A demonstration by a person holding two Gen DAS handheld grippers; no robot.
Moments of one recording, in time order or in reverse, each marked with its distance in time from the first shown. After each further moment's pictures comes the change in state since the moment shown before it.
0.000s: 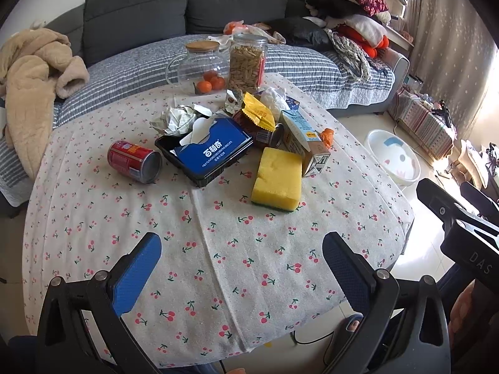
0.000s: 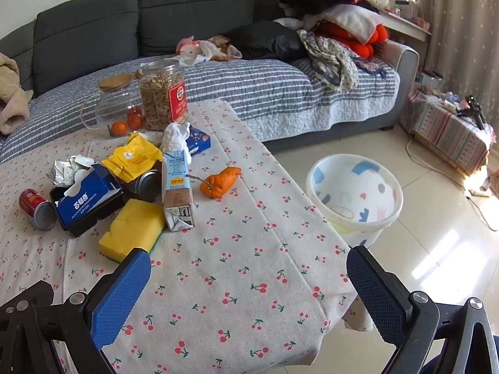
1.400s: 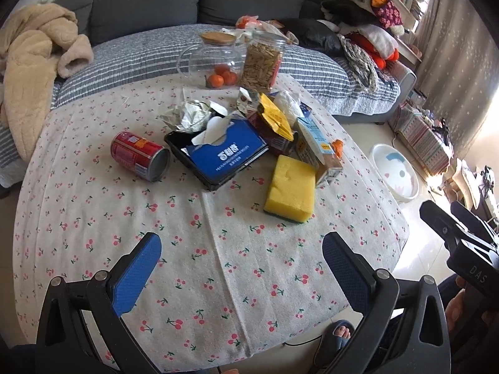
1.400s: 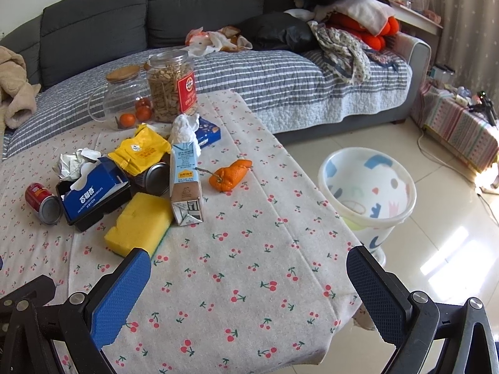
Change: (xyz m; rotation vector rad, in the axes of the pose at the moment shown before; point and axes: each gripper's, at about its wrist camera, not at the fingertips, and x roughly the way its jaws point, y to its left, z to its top) left arm 0.012 0.046 0.022 -0.122 0.069 -0.025; right arm 0.014 -0.002 0.011 0.003 0.008 0.098
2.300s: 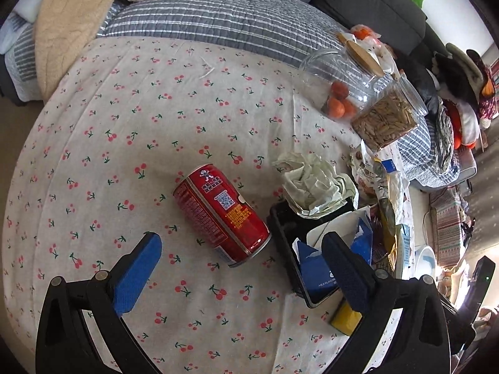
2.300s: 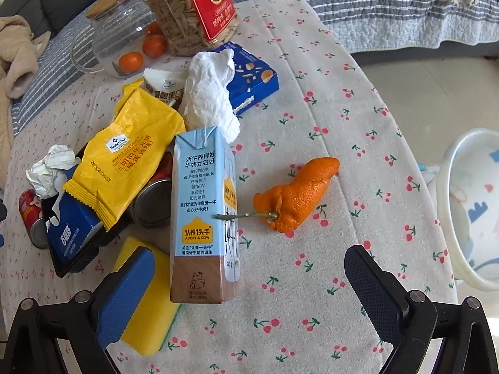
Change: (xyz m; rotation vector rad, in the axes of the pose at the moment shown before) left arm 0.092 0.125 0.102 -0.419 0.116 0.049; right arm 0.197 0.013 0.076 -0.016 0.495 0.239
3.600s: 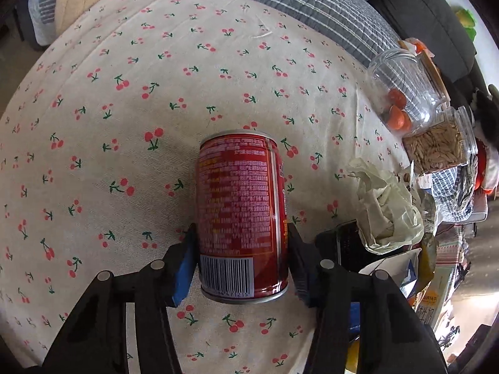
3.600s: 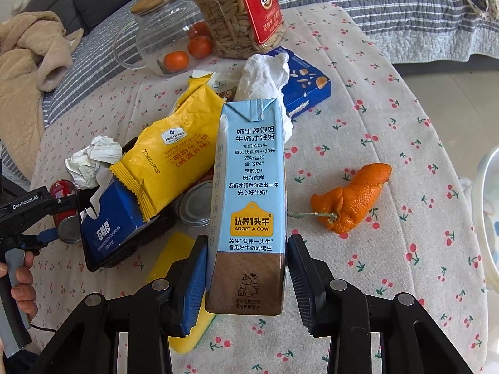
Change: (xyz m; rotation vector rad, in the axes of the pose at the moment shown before) left arm 0.062 0.040 0.007 -0.228 0.089 0.033; right arm -0.010 0.023 -0.009 -0.034 -0.058 0.100
